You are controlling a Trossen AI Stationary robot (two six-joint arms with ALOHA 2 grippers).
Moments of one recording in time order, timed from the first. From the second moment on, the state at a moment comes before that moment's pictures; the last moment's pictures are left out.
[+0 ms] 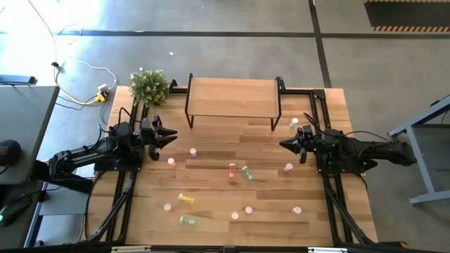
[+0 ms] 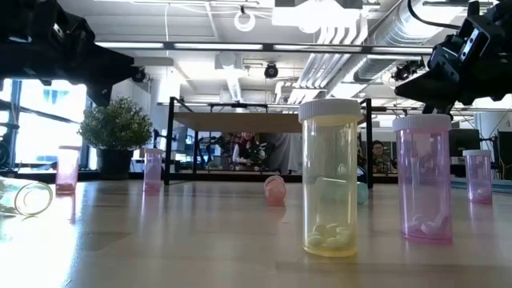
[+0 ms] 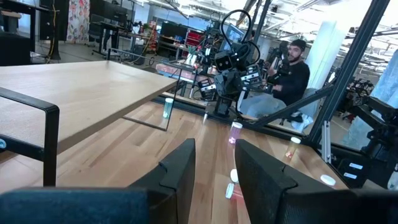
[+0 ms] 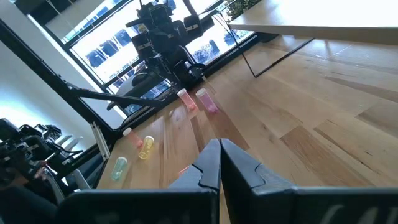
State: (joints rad) left arm 0.44 0.02 0.01 0.05 0.19 -0.26; right arm -0.09 0.13 0.01 0.01 0.01 0.57
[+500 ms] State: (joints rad) left arm 0.44 0.02 0.01 0.06 0.19 -0.26; right arm -0.09 0.13 0.01 0.01 0.01 0.57
